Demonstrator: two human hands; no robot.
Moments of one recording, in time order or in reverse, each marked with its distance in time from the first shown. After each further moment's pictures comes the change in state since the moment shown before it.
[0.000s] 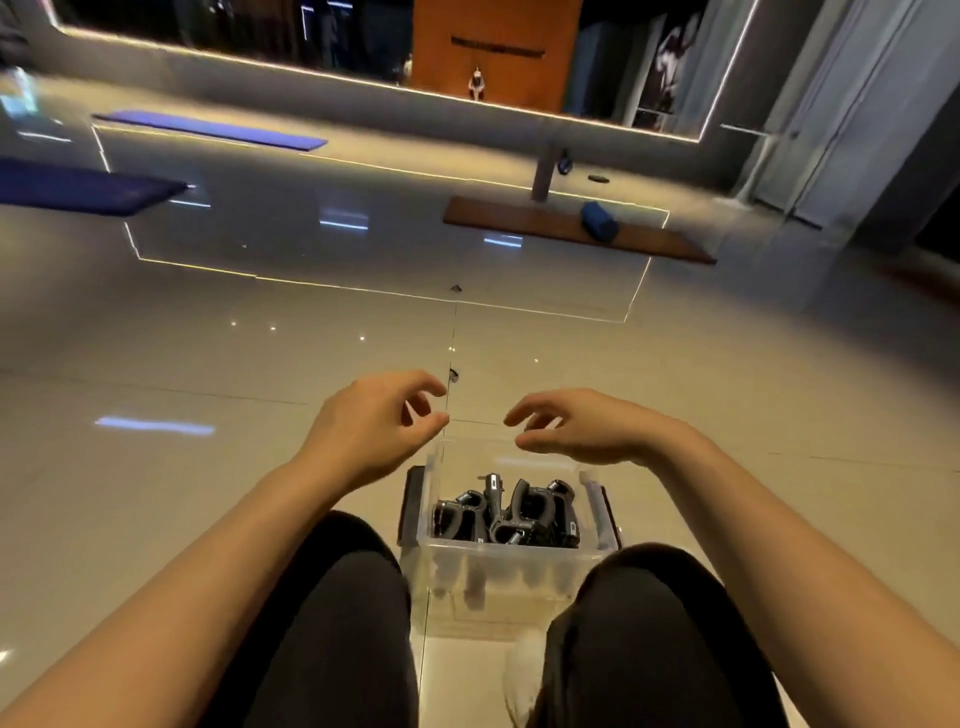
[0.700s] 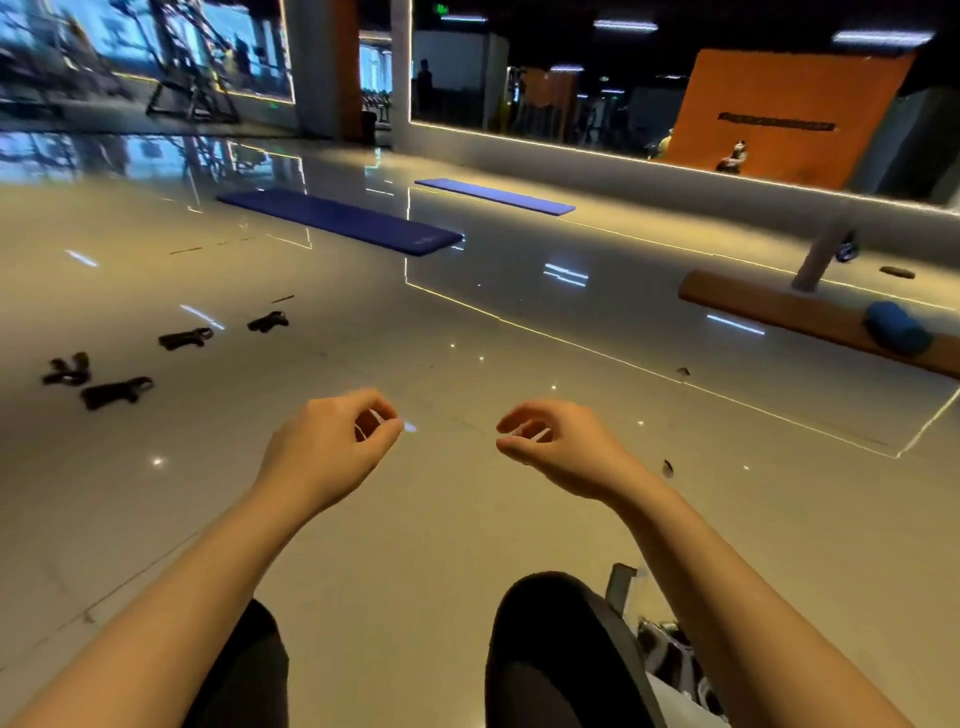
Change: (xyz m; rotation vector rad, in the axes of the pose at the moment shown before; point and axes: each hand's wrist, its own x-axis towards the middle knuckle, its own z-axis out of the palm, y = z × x) left_hand -0.126 -0.141 -0.153 0.122 0.399 -0.637; right_hand 0.128 -0.209 0.055 0.108 0.120 -0.475
